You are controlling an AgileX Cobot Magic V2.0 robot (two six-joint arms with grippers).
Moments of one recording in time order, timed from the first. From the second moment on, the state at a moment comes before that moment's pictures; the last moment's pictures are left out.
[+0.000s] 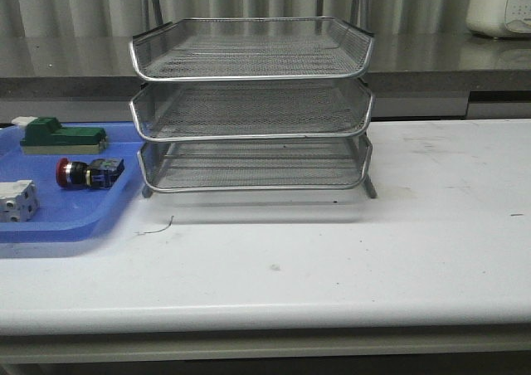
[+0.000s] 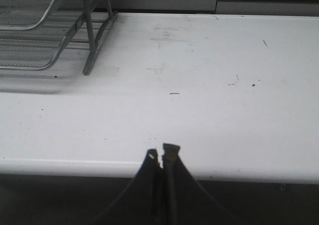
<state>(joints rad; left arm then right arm) -0.03 -0.01 0.01 -0.12 0.14 0.21 0.01 -0.01 0.03 0.08 0.31 -0.05</state>
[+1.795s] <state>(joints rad) -0.03 0.22 -0.40 -0.08 0.27 0.21 0.01 0.16 -0.39 0.12 0.41 -0.05</state>
